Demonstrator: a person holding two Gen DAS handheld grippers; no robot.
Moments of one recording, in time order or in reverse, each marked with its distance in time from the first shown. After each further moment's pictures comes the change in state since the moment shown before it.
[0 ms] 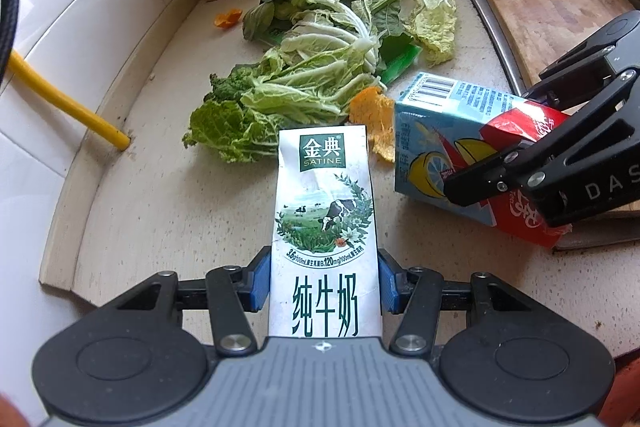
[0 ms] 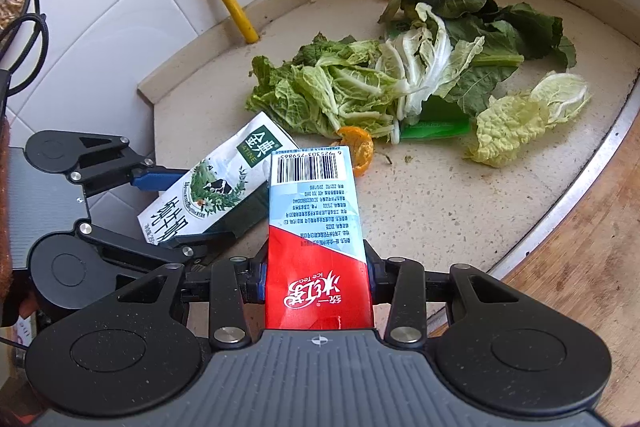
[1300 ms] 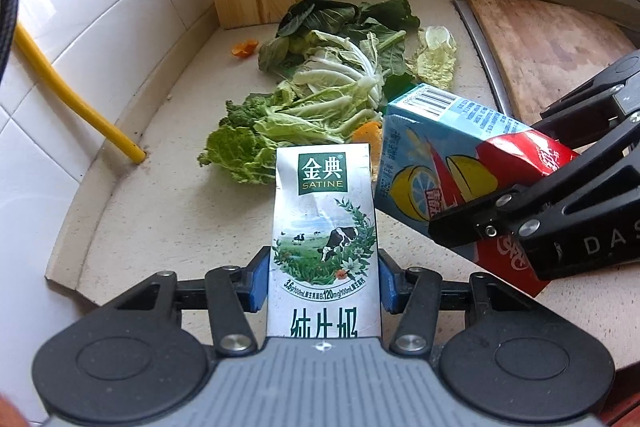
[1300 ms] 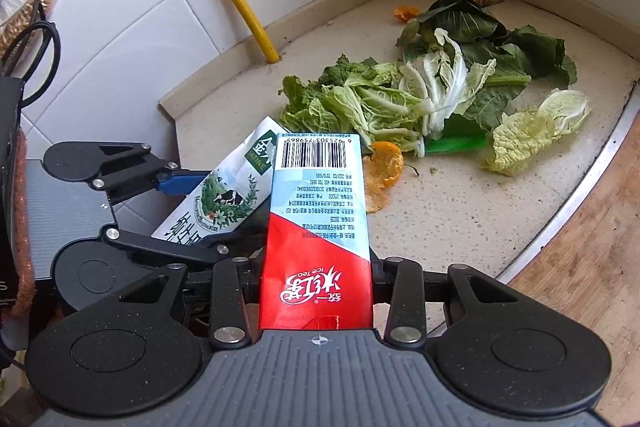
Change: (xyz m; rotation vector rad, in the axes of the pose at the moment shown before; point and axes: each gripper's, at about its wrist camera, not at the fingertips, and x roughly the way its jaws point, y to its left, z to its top) left arm -0.024 0.002 -0.007 -0.051 -0.115 0.010; right arm -0.017 0.028 -0.008 -0.001 -0.074 -0.004
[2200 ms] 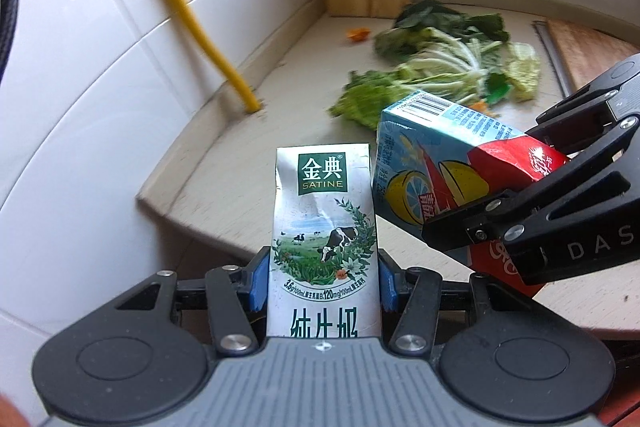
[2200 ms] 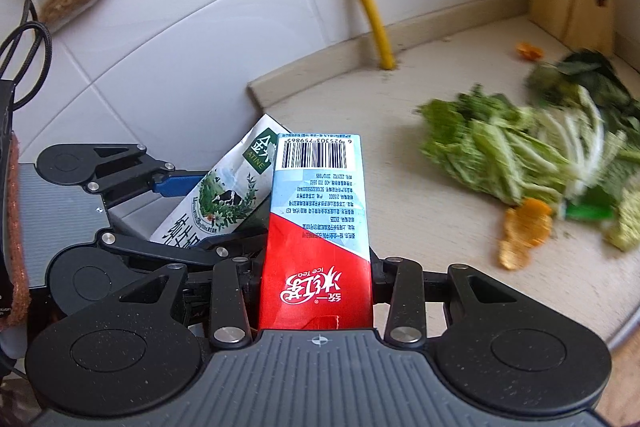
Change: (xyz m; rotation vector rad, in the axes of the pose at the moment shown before) left arm -0.045 0.065 -0.062 -0.175 -0.015 0.159; right arm 0.036 0.096 0.018 -0.197 0.026 0.115
